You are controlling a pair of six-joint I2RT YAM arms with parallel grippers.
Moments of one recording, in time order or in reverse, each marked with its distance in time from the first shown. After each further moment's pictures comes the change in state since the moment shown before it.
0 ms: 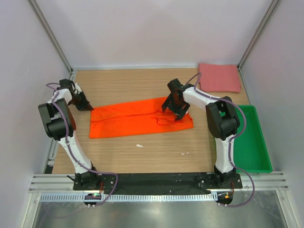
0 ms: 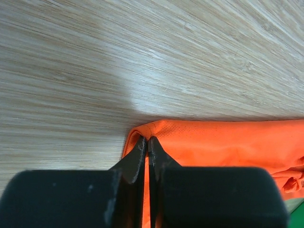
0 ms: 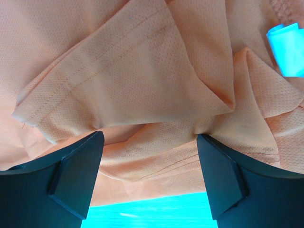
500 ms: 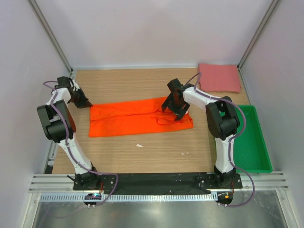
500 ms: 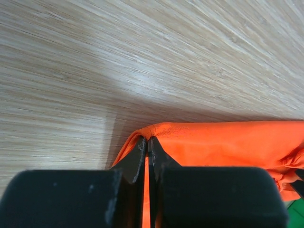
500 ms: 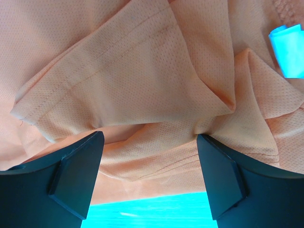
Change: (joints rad) left arm 0.000 -0.050 0.000 0.016 0.004 -0.057; right arm 0.000 0.004 0.003 -0.001 -0.003 0.001
